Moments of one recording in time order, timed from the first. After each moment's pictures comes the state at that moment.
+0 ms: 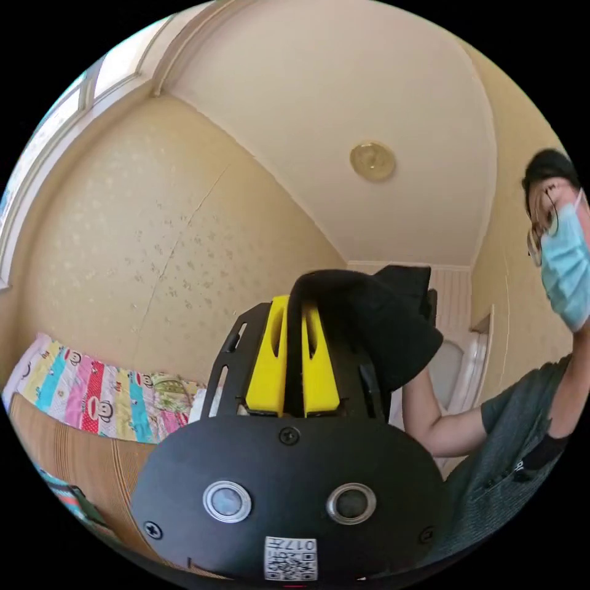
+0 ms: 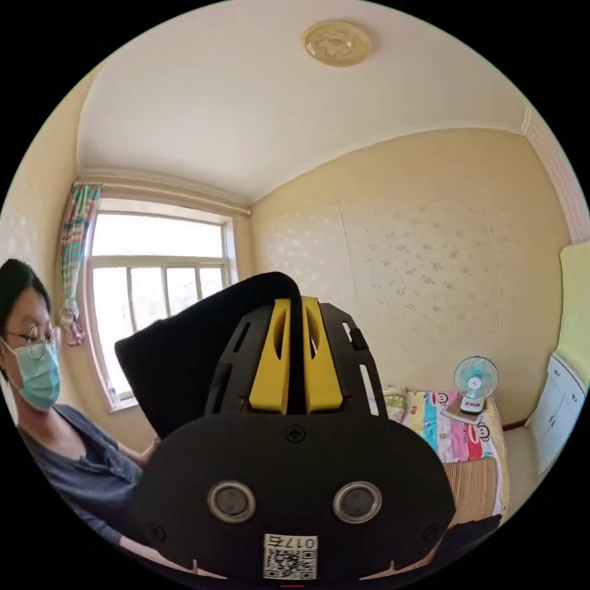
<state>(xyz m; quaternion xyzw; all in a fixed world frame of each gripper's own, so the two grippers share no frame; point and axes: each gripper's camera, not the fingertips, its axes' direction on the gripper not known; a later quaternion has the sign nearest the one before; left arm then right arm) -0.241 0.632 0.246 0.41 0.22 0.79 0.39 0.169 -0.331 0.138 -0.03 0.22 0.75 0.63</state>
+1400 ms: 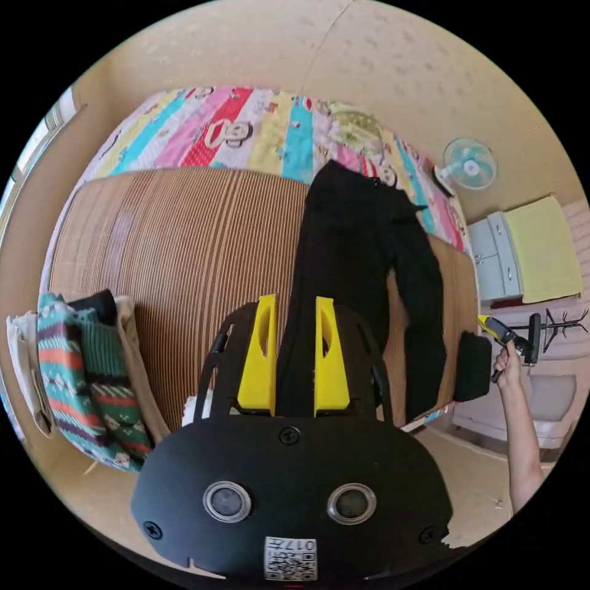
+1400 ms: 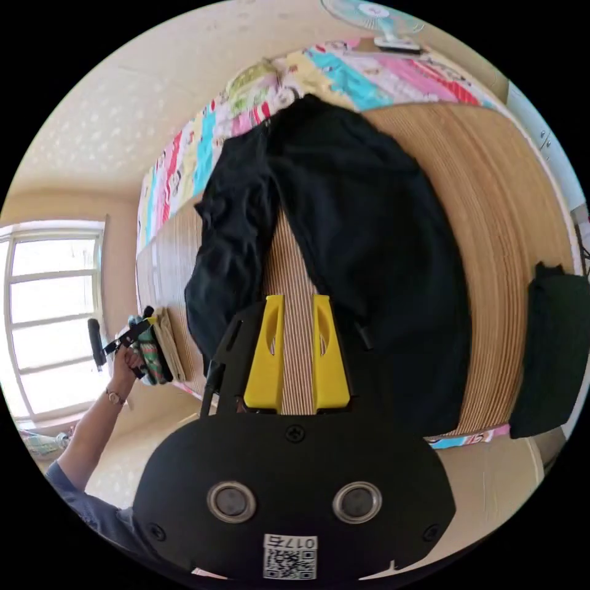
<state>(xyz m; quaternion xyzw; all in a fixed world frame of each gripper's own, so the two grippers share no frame) 0.283 0.169 0.346 0.32 -0.34 0.44 0.77 0.055 0.253 0.295 -0.39 -0.16 0.90 0.12</state>
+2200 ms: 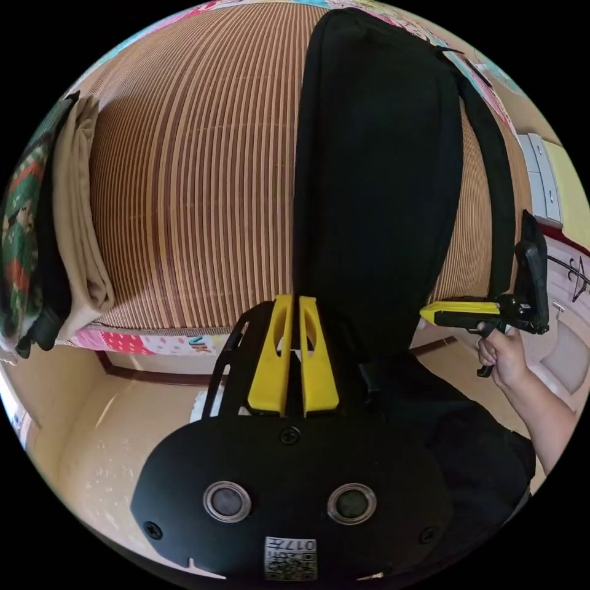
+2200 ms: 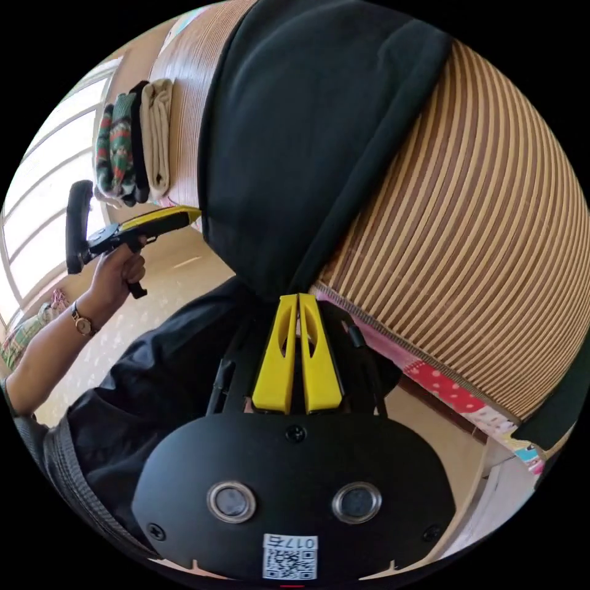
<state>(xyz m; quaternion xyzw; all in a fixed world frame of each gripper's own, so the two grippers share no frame) 0.223 0.171 0.300 0.16 -0.46 0.36 0.79 0.185 0.100 0.335 -0.35 -0.51 0.77 0.14</state>
